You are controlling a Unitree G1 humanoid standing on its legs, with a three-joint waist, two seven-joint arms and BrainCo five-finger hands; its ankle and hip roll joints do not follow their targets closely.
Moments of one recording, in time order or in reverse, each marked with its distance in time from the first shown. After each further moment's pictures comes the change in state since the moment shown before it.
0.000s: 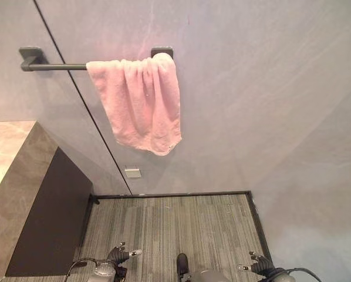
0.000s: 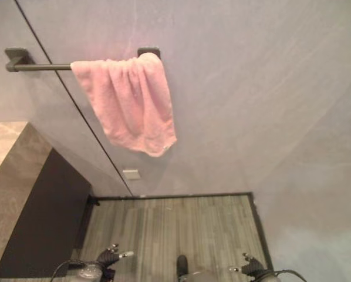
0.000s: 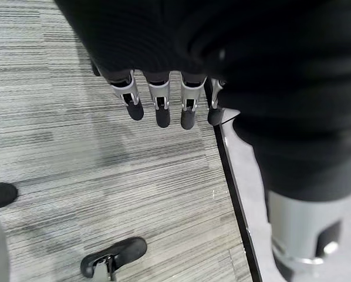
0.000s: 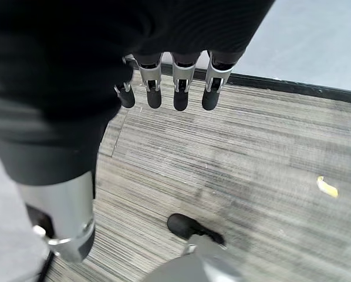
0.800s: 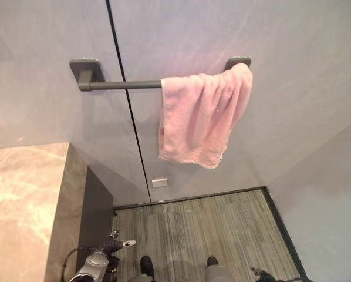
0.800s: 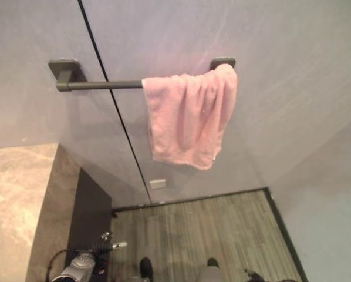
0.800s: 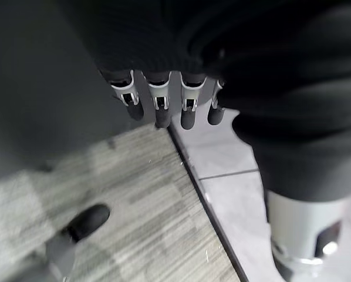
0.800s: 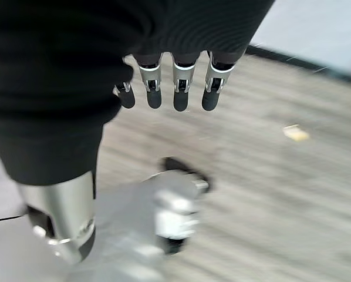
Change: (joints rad) left arm -0.017 0.100 -0.059 -0.063 0.007 -0.005 0.009; right arm 0.038 0.014 -0.020 -0.077 -0.171 0.017 -0.031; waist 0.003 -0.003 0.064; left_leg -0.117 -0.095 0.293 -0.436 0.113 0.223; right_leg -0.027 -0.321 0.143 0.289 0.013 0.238
